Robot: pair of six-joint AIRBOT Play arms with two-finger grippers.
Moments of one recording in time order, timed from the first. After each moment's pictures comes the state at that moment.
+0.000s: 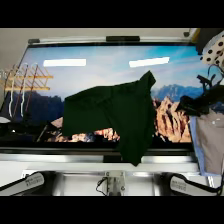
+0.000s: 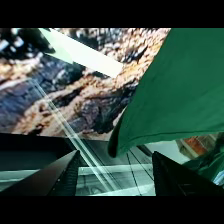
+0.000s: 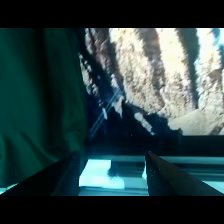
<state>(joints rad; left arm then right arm) 0.50 -1.27 0.62 0.87 -1.24 -1.27 -0.31 -1.37 1.30 -1.29 1.59 1.46</state>
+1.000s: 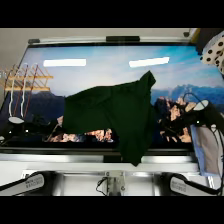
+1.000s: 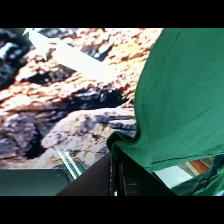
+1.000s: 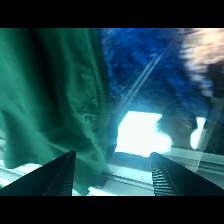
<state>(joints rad) 0.35 -1.30 0.58 0.81 -1.05 -1.34 -0.26 -1.35 0.84 -1.11 1.39 1.38</state>
